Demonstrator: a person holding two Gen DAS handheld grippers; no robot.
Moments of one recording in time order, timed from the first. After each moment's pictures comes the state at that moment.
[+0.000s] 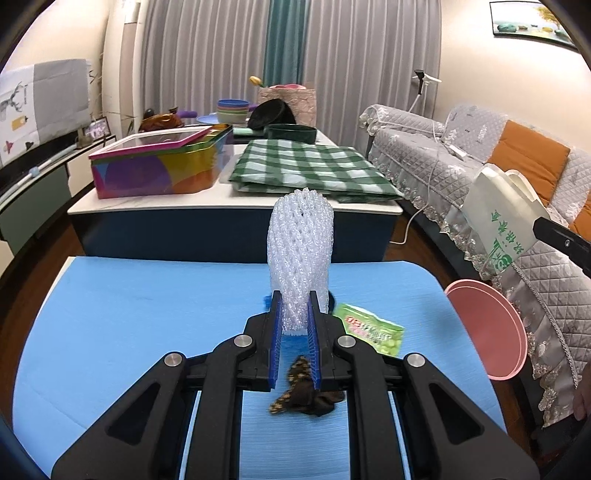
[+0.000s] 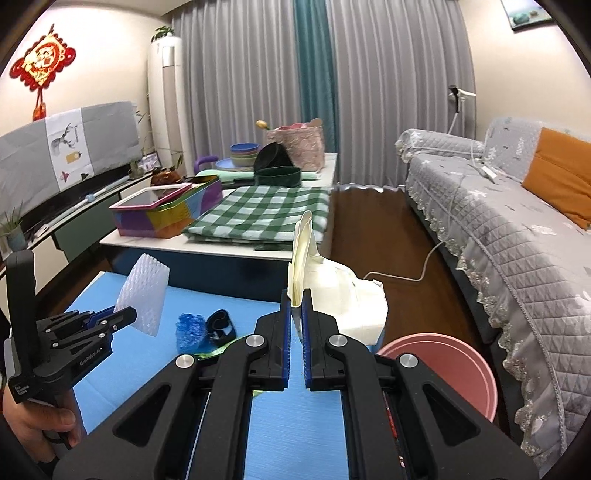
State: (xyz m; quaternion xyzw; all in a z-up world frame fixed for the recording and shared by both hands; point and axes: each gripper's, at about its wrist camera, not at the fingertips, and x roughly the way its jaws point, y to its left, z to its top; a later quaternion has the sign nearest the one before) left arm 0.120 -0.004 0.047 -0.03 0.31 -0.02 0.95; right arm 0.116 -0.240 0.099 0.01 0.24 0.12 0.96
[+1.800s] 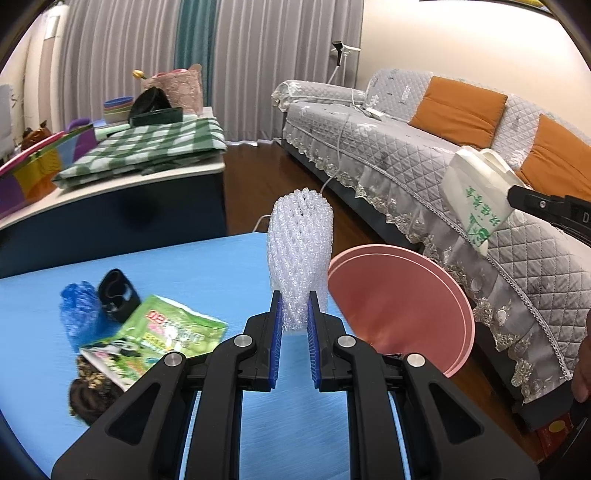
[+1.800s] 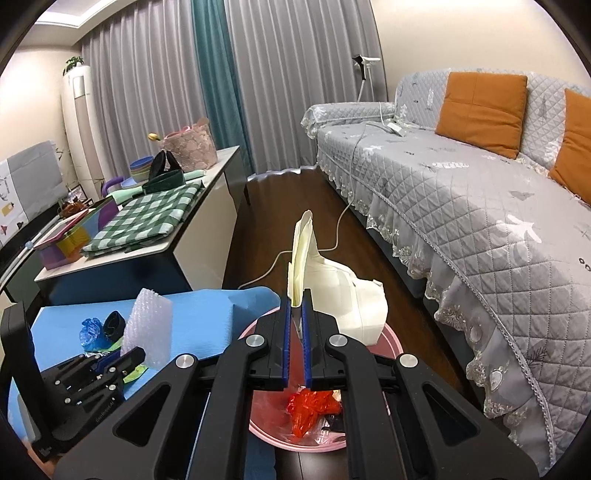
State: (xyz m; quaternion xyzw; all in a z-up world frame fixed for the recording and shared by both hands) left arm 0.139 -0.181 -0.006 0.01 0.32 -0.16 0.93; right arm 0.112 -0.400 0.058 0.09 0.27 -0.02 0.96
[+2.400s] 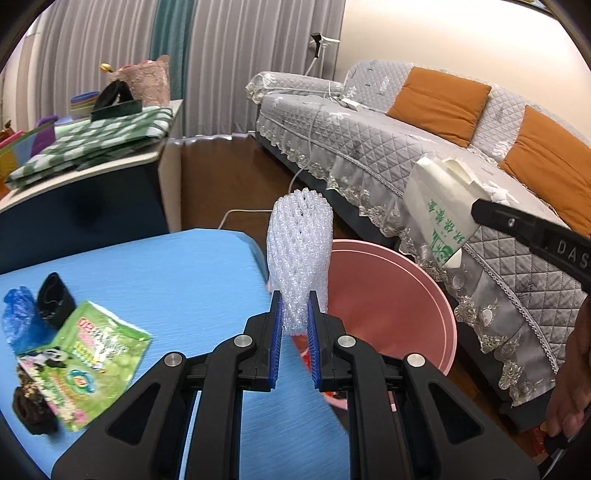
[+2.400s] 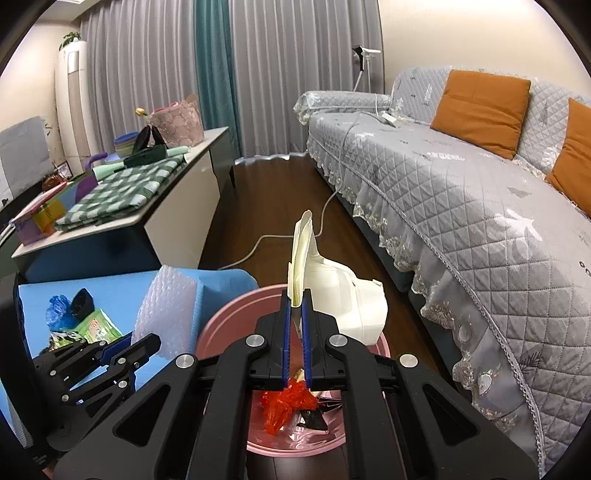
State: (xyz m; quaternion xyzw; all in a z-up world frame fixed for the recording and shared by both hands) left arm 0.158 -0.231 -0.027 0.00 0.33 -0.20 0.92; right arm 0.133 -0.409 0.027 0.05 0.30 -0.04 0.95
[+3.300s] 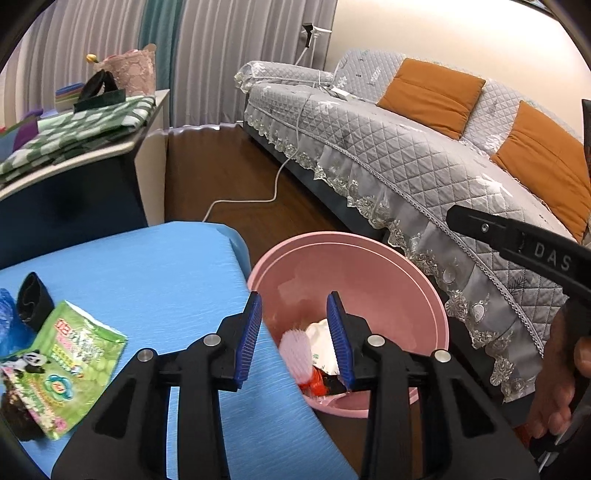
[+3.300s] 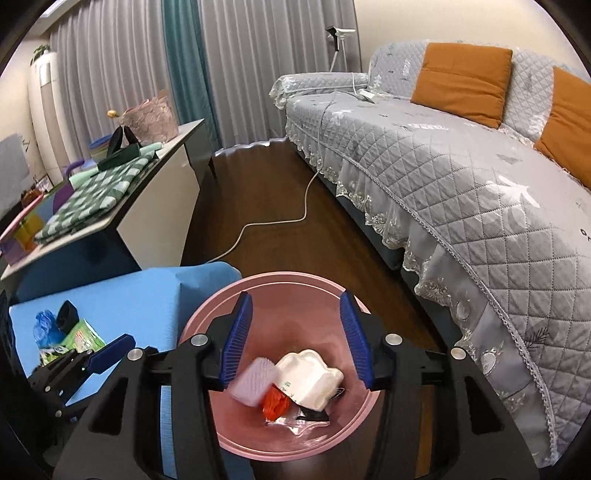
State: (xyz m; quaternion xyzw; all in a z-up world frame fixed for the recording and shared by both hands) left arm 0.163 -0.240 -0.030 0.00 0.35 -0.22 0.91; right arm 0.146 -0.427 0.013 0.09 0.32 -0.08 0.94
